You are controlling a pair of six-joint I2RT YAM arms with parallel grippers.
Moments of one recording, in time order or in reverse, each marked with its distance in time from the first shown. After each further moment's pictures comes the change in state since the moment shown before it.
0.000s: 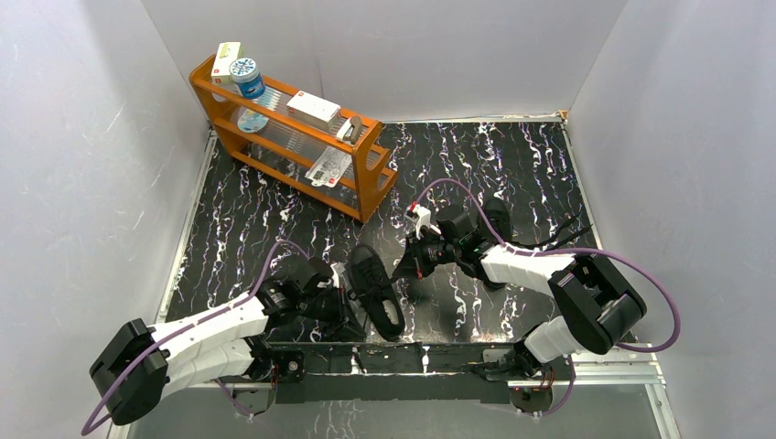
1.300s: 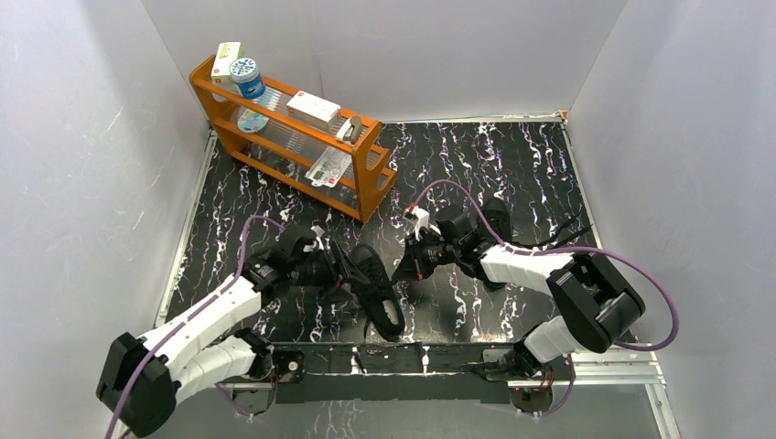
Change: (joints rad) left arm 0.179 -0.010 0.202 -0.137 -0.058 0.000; right arm 0.000 0.008 0.000 -0.001 -0.043 -0.009
